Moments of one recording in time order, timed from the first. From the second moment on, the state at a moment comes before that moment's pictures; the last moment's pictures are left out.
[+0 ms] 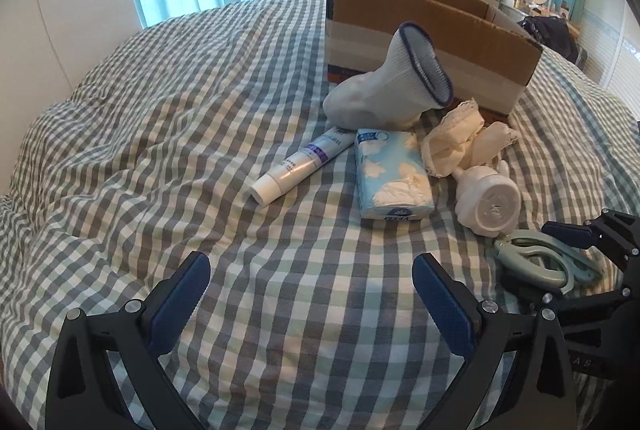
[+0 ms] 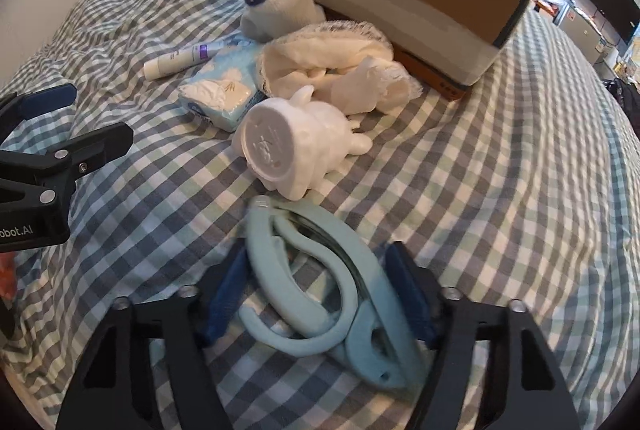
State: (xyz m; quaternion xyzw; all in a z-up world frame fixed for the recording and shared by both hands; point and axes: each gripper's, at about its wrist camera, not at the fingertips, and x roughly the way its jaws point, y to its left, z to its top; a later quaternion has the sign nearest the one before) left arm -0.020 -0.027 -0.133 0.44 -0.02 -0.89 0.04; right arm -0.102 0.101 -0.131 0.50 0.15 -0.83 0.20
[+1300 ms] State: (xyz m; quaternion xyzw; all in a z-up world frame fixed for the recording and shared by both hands) left arm -0.087 0.021 -0.165 0.46 -0.04 -0.89 -0.04; right arm -0.116 0.159 -0.121 0.51 0.07 -0.85 0.13
